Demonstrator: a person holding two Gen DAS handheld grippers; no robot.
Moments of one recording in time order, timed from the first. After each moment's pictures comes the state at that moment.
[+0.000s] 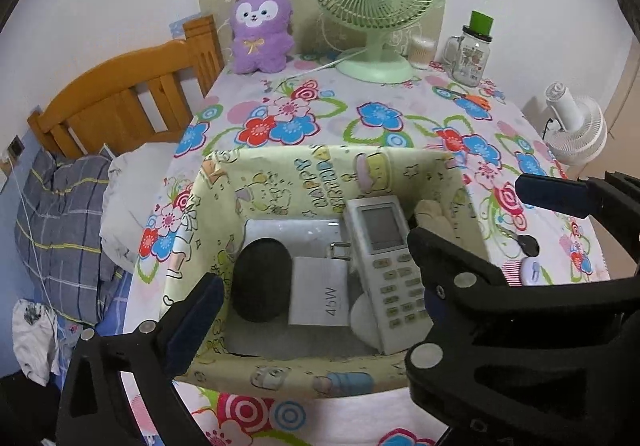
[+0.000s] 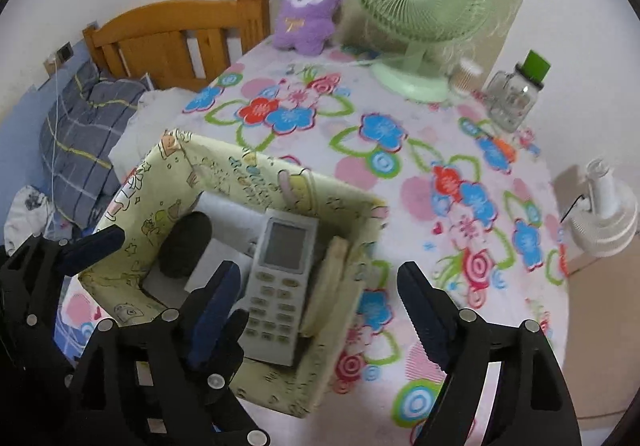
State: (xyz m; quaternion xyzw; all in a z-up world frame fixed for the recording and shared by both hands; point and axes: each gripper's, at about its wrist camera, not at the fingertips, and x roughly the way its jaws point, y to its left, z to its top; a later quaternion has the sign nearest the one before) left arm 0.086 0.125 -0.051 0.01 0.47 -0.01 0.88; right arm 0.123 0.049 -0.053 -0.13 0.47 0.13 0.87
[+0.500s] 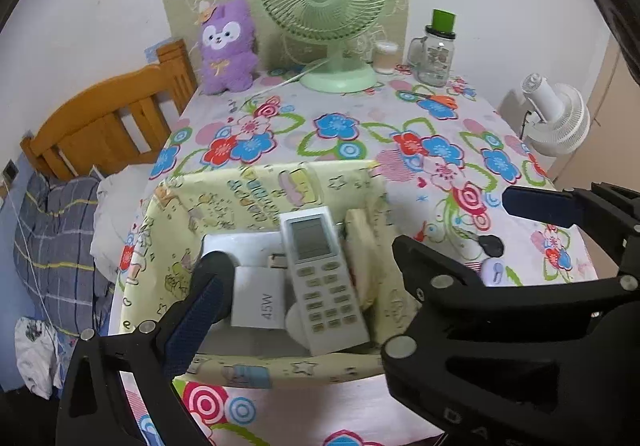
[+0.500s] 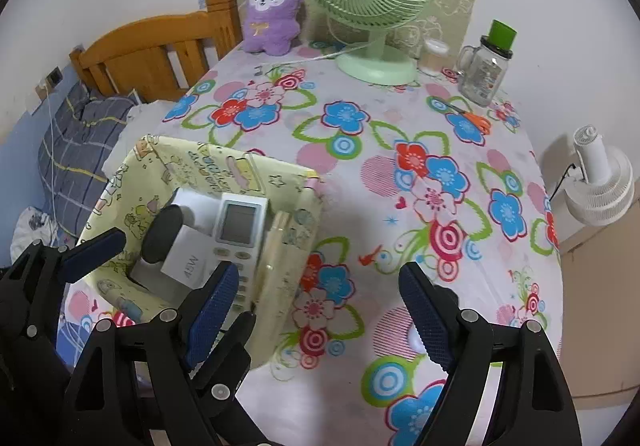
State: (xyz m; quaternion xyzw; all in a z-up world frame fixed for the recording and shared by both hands) left arm 0.078 0.071 -0.037 0.03 0.45 -0.03 0.89; right arm 0.116 -0.007 -0.047 -0.08 0.47 0.11 0.87
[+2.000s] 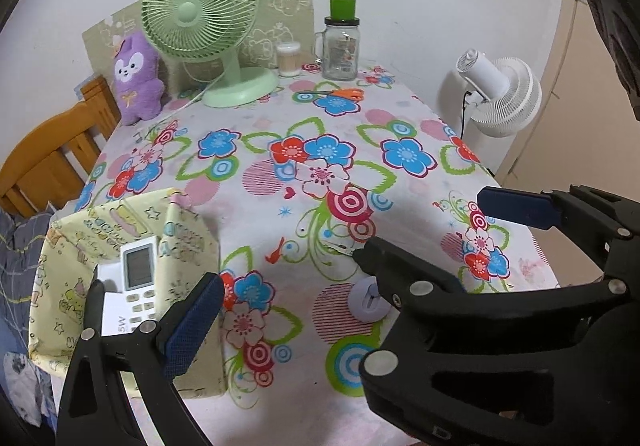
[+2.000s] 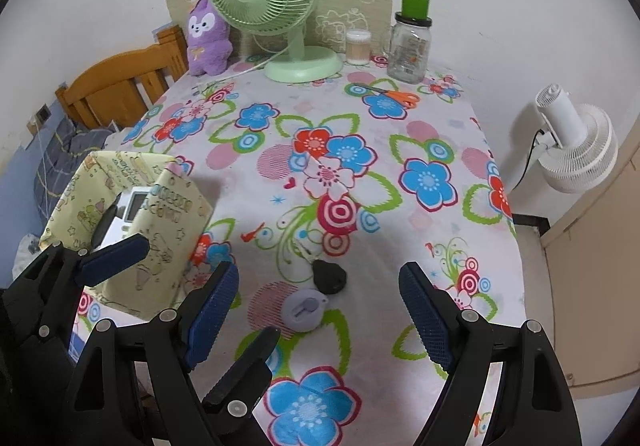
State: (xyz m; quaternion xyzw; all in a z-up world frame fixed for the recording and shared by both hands) left arm 0.084 -0.063 -0.052 0.06 0.44 -0.10 0.89; right arm 0.109 -0.149 -0.062 -0.03 0.45 0.10 0.89
